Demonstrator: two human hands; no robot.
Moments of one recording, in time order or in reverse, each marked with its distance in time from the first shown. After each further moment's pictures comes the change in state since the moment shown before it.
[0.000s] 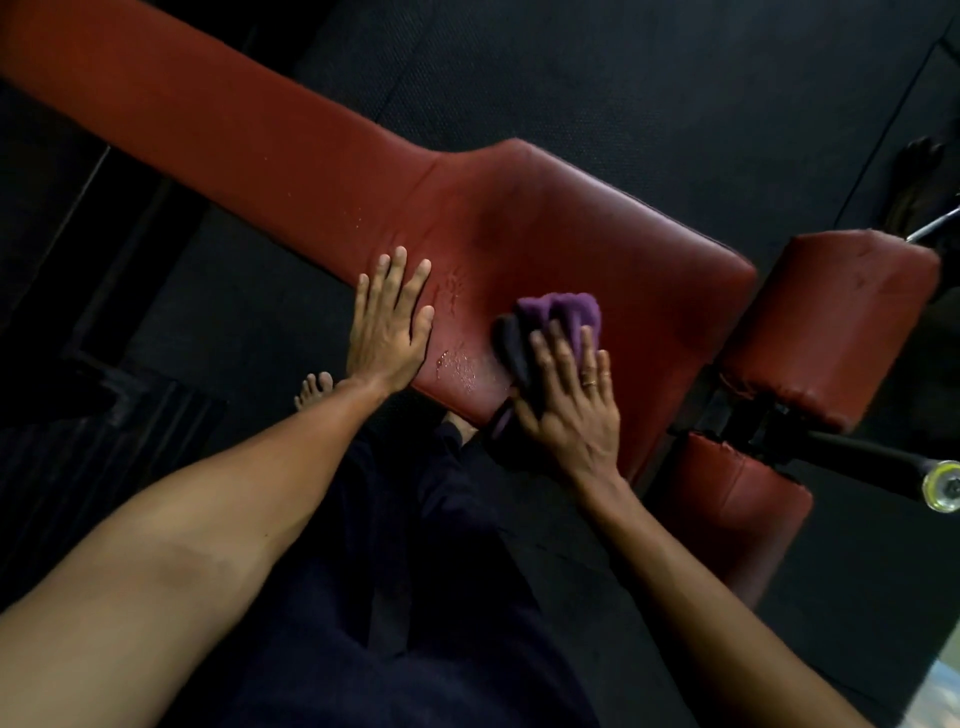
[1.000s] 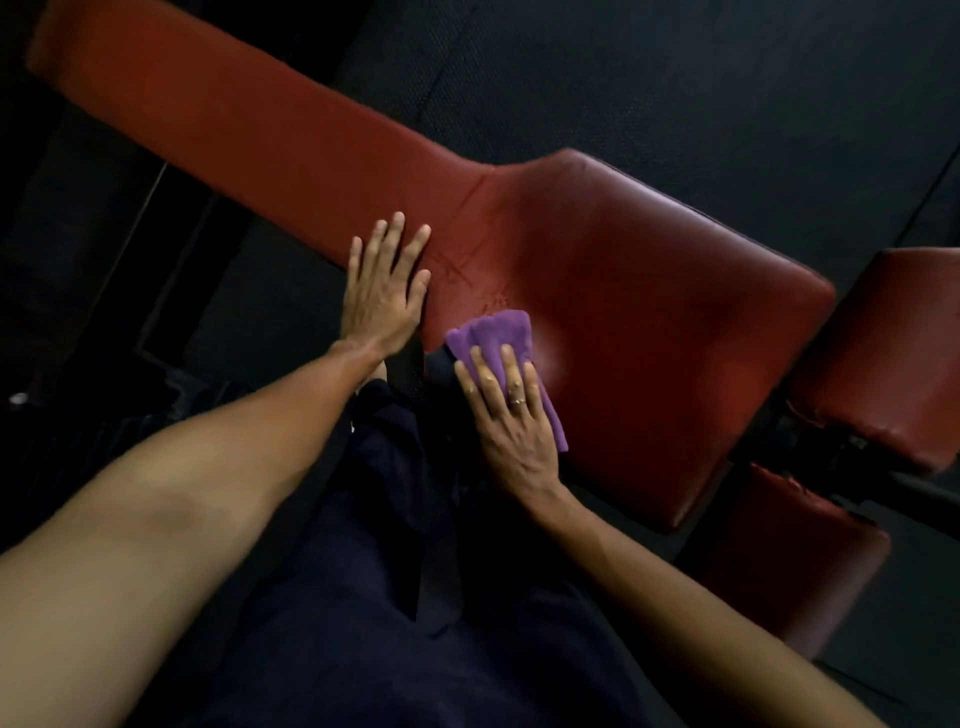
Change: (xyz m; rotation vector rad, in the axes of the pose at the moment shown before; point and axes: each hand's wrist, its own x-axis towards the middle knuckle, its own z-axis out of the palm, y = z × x) left_hand 0.057 -0.059 -0.044 0.152 -0.049 -0.035; right_hand 0.023 -0.101 0.042 0.047 -0.017 -0.261
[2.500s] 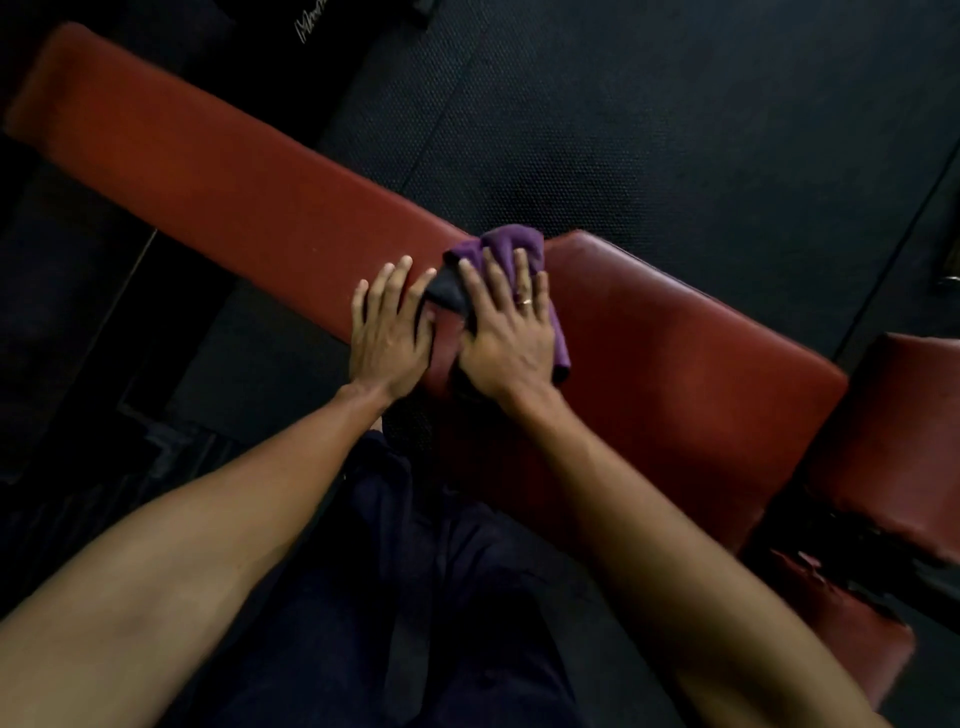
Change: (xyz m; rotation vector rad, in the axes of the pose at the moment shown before) left_hand 0.048 -0.014 0.003 -0.079 0.103 0.023; right_hand 0.203 0.042 -0.007 0.138 -0.044 0.283
